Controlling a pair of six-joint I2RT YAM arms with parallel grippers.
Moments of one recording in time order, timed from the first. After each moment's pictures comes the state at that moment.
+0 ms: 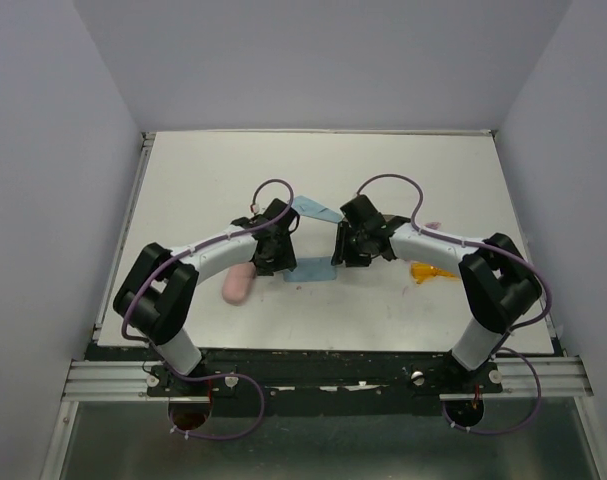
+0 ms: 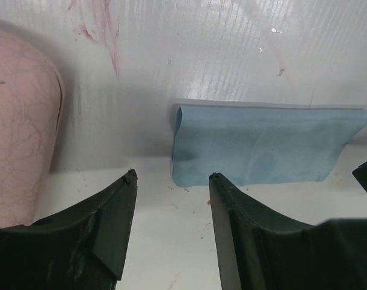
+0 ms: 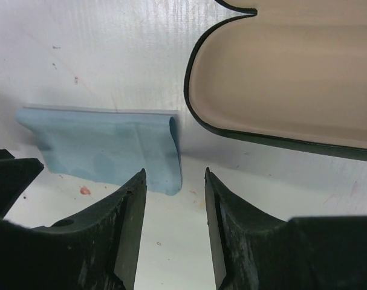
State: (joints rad) left arm -0.61 1.62 1.00 -0.54 -0.08 -0.81; right arm 0.65 1.71 1.05 -0.36 -0.01 0.70
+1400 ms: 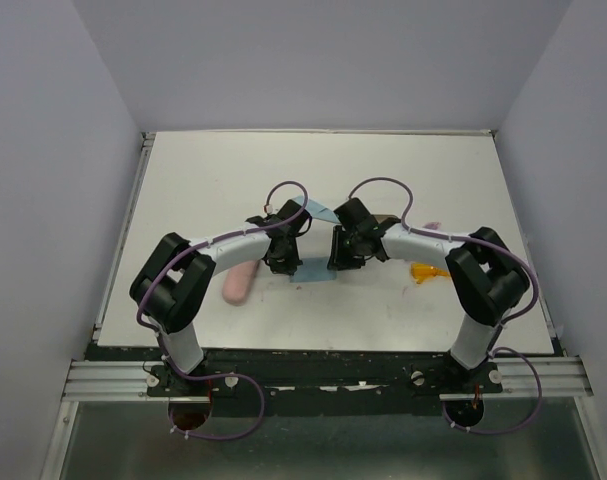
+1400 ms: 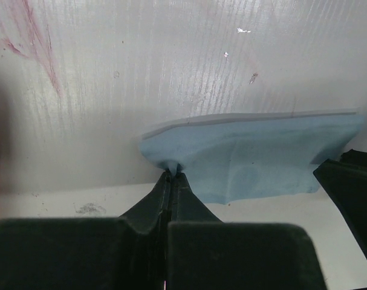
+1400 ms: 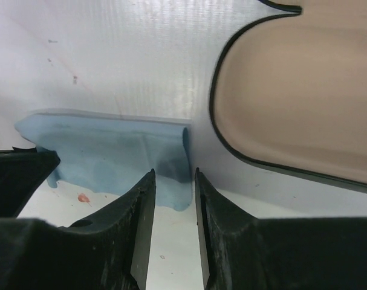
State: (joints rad) left arm -0.66 1.75 1.07 -0.52 -0.07 -0.80; right arm 0.67 1.78 1.05 -0.33 -0.04 0.69
